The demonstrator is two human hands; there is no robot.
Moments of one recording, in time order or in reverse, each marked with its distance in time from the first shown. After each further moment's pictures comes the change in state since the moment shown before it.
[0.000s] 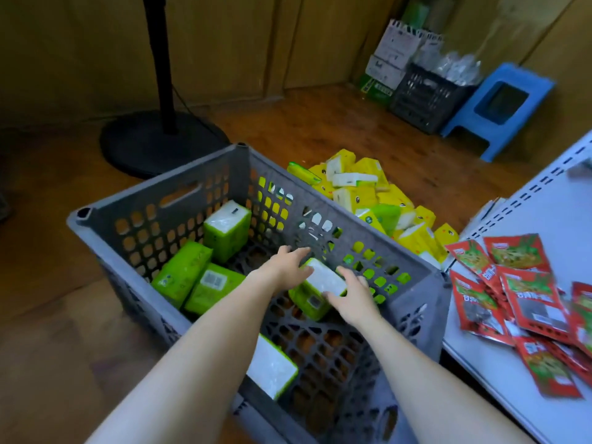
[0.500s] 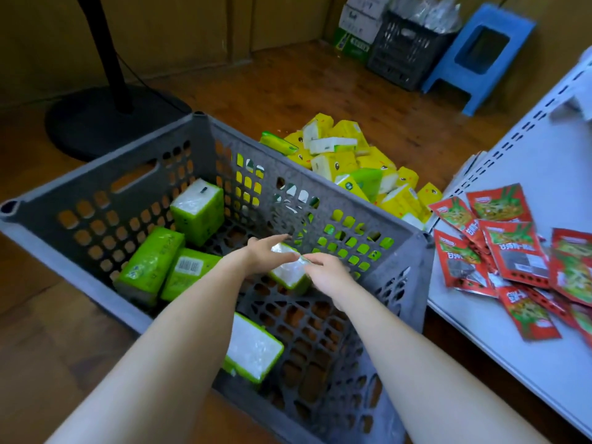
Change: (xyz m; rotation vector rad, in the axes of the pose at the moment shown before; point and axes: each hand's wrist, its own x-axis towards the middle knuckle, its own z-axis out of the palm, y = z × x) left_hand 0.007 -0.013 0.014 -0.148 -0.085 -0.122; right_hand 0.000 -0.006 0.018 0.444 -0.120 0.176
